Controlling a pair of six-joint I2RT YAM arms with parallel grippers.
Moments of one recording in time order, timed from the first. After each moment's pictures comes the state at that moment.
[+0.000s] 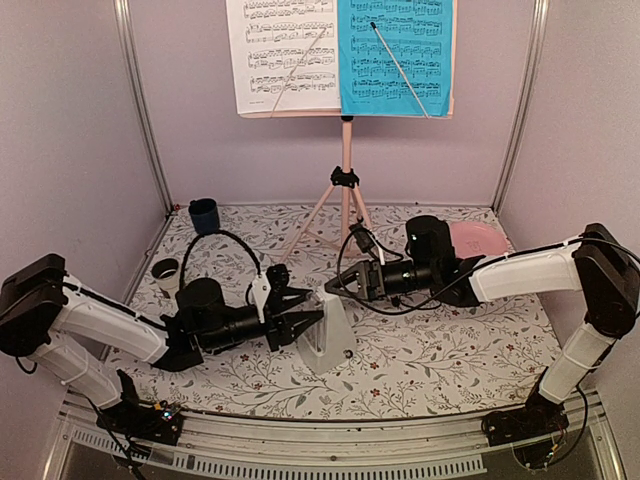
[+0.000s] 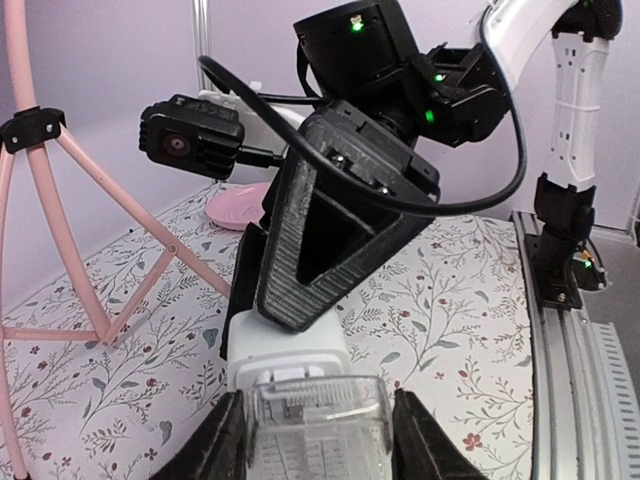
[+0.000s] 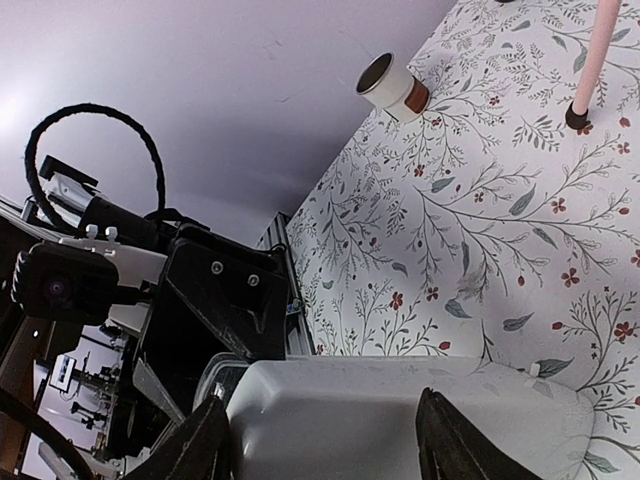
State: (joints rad) left arm -1.04 1.45 0.44 0.98 0.11 0.03; right arm 0.77 1.66 0.89 0.41 -0.73 0.69
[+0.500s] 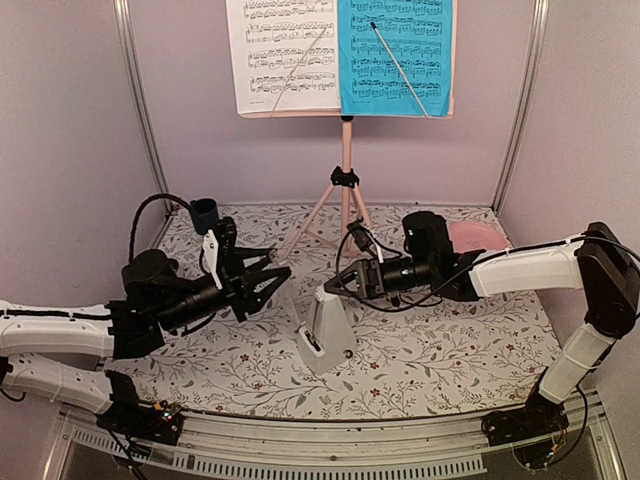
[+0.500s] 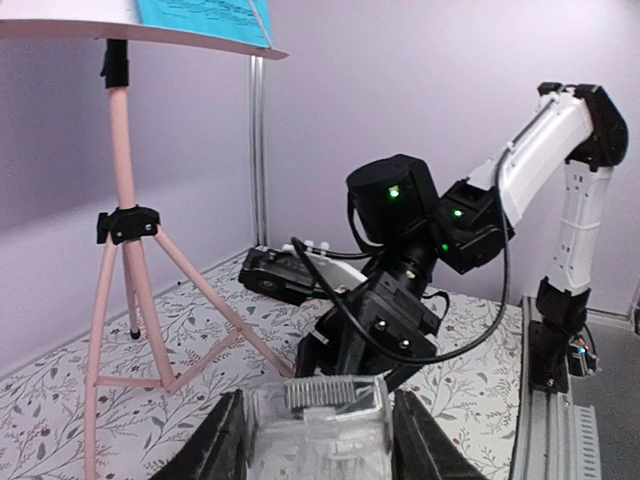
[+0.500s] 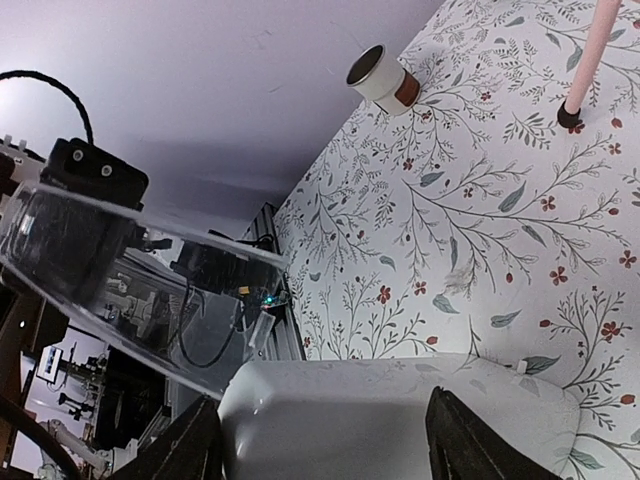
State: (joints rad) left arm -1.00 1.06 0.48 0.68 0.04 -0.04; right arm 0.77 1.66 0.93 0.34 -0.73 0.63
